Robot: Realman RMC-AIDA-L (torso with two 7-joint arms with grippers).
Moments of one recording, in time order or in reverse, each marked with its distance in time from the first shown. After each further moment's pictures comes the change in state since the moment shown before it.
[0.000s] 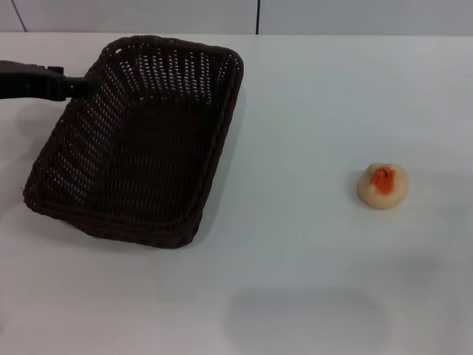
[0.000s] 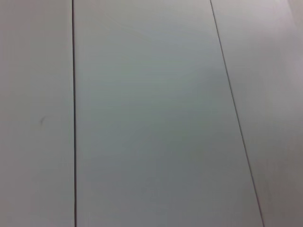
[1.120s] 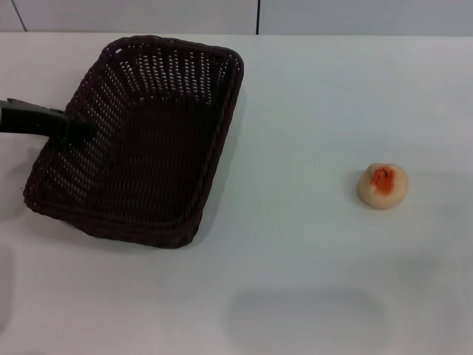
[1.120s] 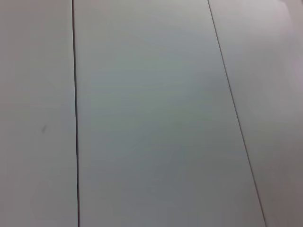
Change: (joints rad) left arm -0.046 0.002 0.090 0.112 0.211 0.048 -0.065; right arm -0.001 0.000 -0.009 0.015 0.000 -0.012 0.000
